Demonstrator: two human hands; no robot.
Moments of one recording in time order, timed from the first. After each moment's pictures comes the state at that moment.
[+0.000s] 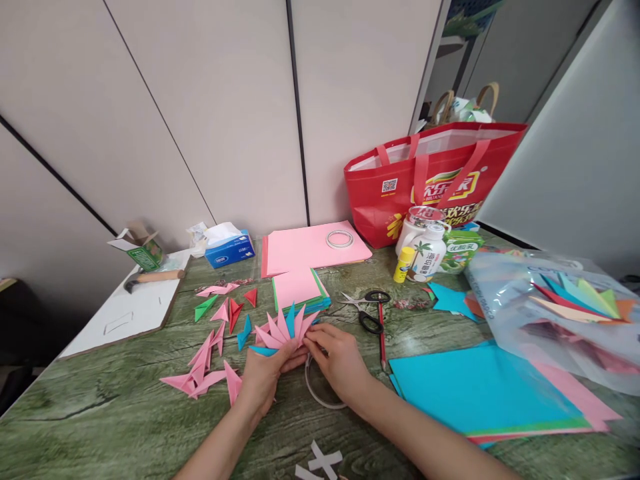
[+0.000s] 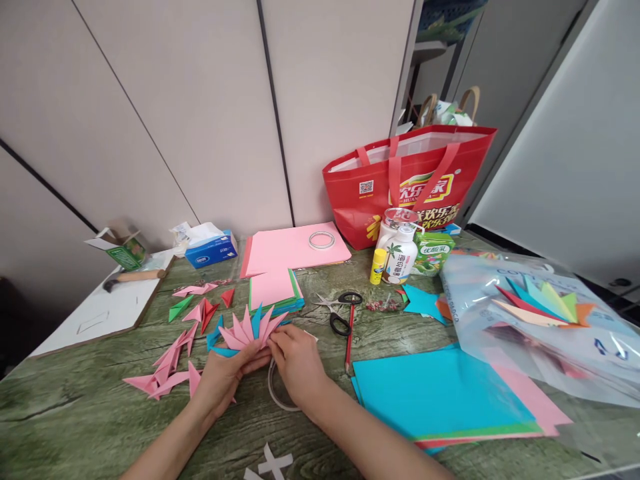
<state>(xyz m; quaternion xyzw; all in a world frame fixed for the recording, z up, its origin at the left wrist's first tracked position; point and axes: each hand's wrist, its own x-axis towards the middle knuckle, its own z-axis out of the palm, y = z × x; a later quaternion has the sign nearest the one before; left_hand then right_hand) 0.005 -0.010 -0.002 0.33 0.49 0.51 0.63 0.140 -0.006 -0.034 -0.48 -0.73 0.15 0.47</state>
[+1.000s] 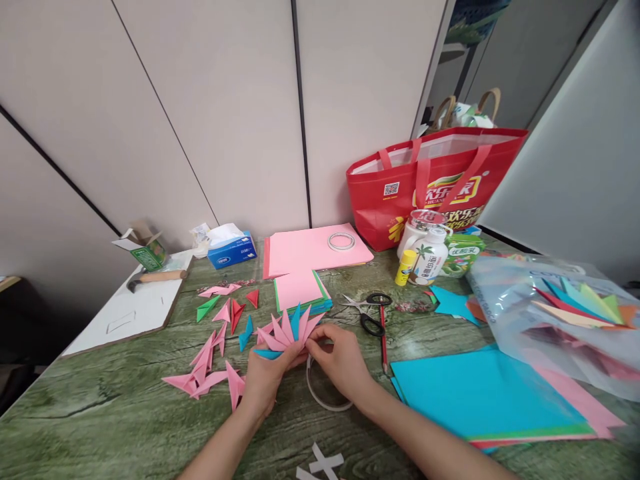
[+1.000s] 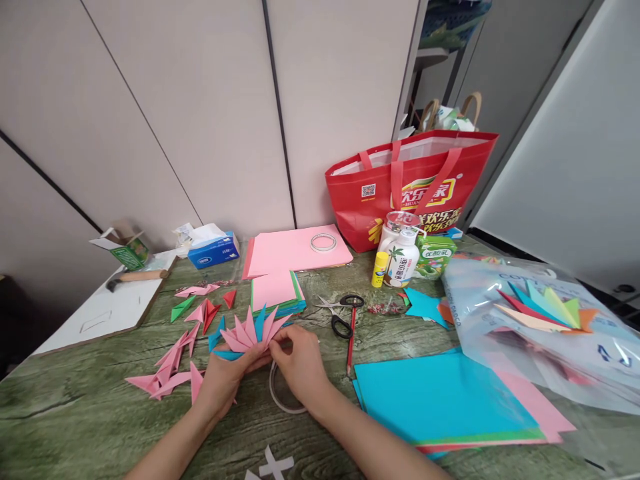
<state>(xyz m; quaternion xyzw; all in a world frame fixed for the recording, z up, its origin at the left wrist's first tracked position) 0.006 -0.011 -0.001 0.37 0.47 0.52 0.60 0.136 -0.007 -0.020 -0.53 -0.61 0.34 0.48</state>
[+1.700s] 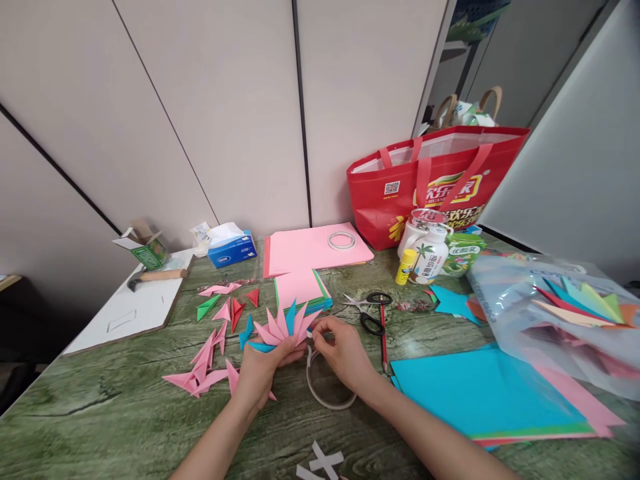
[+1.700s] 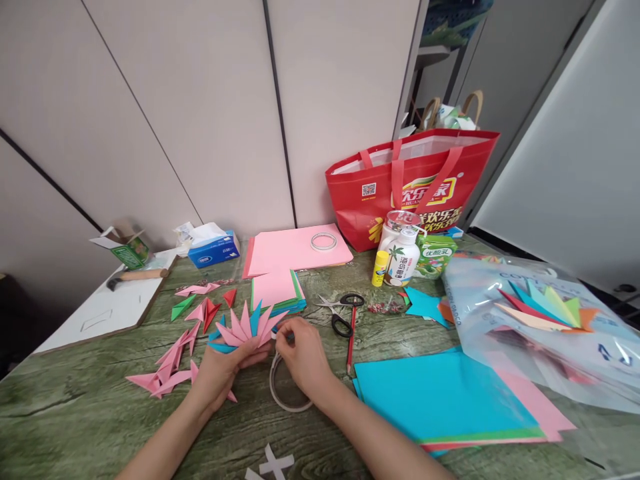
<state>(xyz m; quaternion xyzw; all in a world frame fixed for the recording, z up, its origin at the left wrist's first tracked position) -0.003 -0.004 0.001 0.37 0.49 0.50 0.61 0.145 0.001 -0.020 -0.52 -0.64 0.32 0.47</state>
